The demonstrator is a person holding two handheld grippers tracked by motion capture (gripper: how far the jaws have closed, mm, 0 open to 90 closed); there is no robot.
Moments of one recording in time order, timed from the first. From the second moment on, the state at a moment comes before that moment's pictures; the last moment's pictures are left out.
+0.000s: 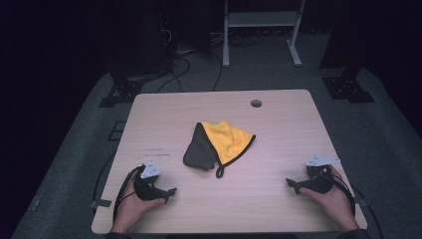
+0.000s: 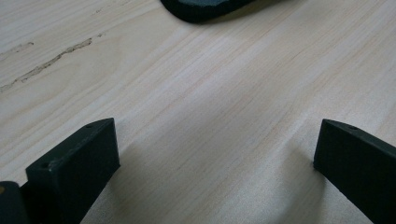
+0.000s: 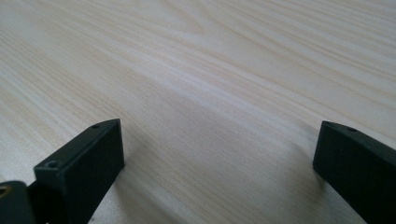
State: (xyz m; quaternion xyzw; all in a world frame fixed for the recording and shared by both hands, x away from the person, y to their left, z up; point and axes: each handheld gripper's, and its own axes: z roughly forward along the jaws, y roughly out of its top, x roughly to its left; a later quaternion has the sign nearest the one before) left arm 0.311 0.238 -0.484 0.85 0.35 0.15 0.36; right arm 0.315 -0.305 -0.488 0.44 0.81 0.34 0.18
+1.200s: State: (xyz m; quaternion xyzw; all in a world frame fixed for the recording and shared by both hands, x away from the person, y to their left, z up) left arm 0.308 0.239 -0.483 0.85 0.35 0.15 0.35; right arm 0.341 -0.248 -0.450 0.36 0.81 0.43 0.14
